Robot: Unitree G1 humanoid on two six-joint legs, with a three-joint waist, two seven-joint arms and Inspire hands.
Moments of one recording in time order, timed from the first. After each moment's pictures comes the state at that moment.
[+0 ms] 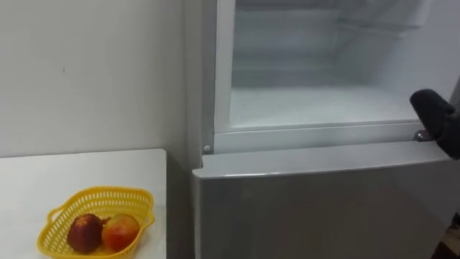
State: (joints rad) left arm 0.28 0.23 0.10 1.16 0.27 -0.05 0.02; right arm 0.08 -0.38 -0.30 -0.62 0.06 -0.26 -0.28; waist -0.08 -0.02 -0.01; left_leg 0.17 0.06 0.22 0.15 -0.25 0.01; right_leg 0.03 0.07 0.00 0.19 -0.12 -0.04
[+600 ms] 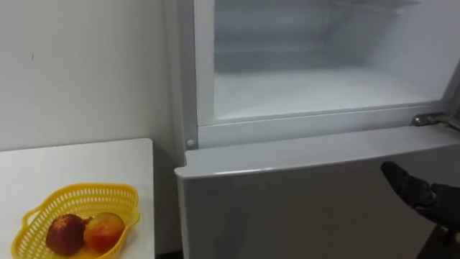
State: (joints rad) left arm 0.24 0.22 0.09 1.16 0.27 -0.02 0.04; right arm 0.16 -0.36 -0.21 -0.48 0.07 -0.17 -0.26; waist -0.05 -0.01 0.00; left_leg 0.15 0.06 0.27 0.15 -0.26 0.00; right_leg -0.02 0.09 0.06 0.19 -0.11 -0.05
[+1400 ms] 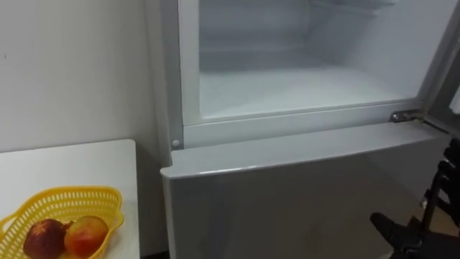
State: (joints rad) left arm 0.23 0.23 0.10 1.16 0.23 0.00 0.03; right arm 0.22 -0.34 -0.22 -0.28 0.27 -0.07 -0.13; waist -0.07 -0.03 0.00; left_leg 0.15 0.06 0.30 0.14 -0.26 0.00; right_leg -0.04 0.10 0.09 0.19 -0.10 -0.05
